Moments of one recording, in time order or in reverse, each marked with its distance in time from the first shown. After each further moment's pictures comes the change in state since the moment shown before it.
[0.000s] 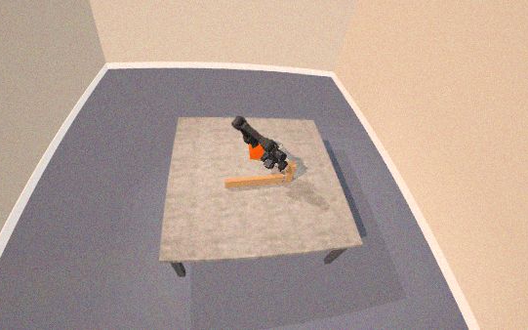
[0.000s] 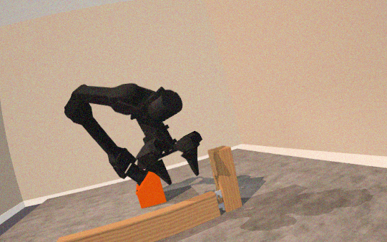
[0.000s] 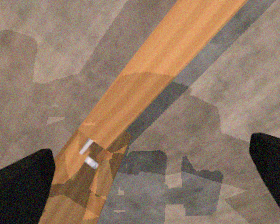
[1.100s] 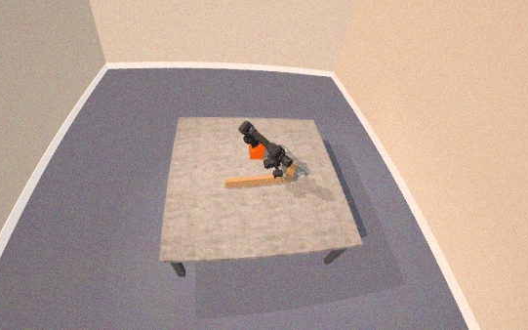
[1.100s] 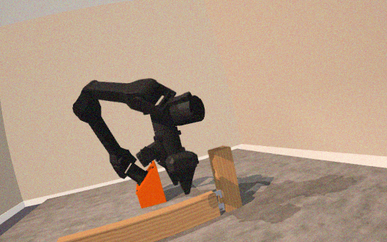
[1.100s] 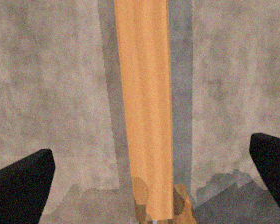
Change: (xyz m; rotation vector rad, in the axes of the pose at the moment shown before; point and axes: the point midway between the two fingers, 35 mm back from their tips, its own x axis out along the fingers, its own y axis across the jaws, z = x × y) arm 0.013 0.007 0.023 0.732 -0.218 -0.163
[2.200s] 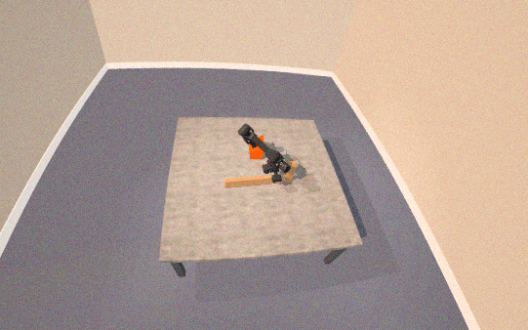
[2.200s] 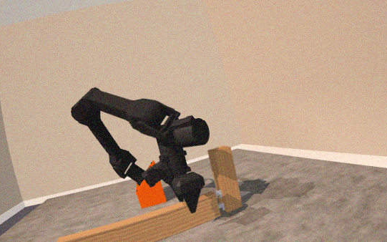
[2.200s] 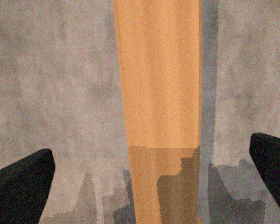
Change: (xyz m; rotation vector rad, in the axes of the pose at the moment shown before) arm 0.051 0.003 -0.001 0.002 0.001 0.007
